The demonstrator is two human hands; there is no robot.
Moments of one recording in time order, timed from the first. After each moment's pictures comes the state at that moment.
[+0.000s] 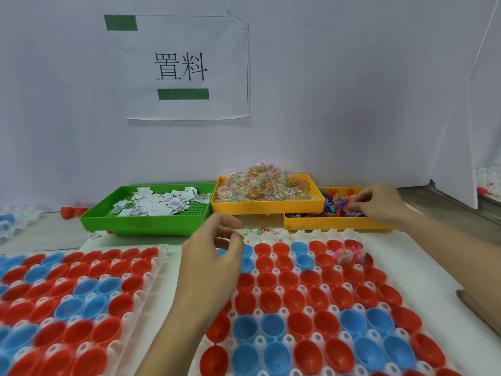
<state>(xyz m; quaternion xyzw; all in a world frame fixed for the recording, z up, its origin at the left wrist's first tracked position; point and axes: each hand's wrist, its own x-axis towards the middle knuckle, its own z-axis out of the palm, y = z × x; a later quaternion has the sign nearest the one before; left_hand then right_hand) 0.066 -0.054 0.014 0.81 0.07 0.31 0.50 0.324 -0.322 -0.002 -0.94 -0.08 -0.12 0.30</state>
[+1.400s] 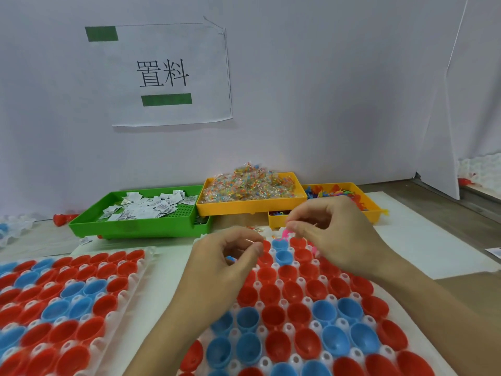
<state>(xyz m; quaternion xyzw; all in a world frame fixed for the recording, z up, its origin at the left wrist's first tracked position) 0.059 -0.084 0.020 0.83 -0.03 0.22 0.51 0.149 -0.271 0.034 -0.80 -0.32 -0.12 0.49</state>
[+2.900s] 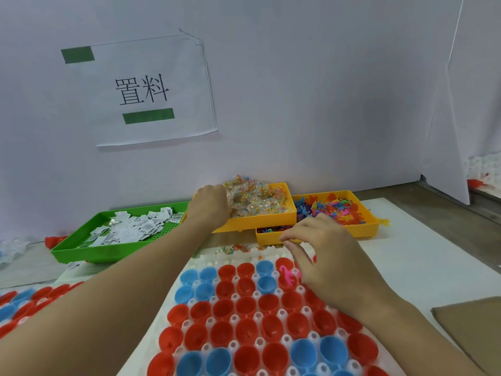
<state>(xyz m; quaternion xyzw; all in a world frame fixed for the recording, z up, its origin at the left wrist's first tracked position) 0.252 -0.044 0.045 0.98 0.12 0.16 0.06 0.177 -0.287 0.010 -0.87 -0.31 -0.21 0.31</state>
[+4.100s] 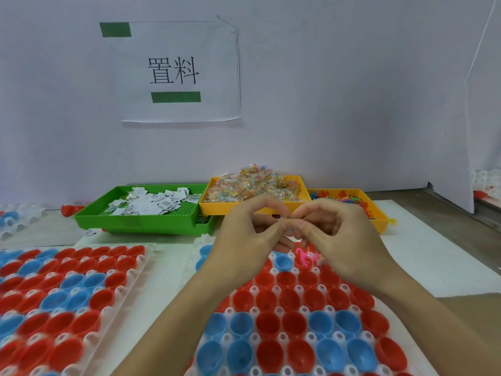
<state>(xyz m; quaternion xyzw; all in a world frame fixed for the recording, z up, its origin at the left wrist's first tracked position) 0.103 -0.111 0.038 0.76 -0.10 0.16 0.63 0.150 -0.274 0.032 -0.75 -0.32 -0.09 0.57</state>
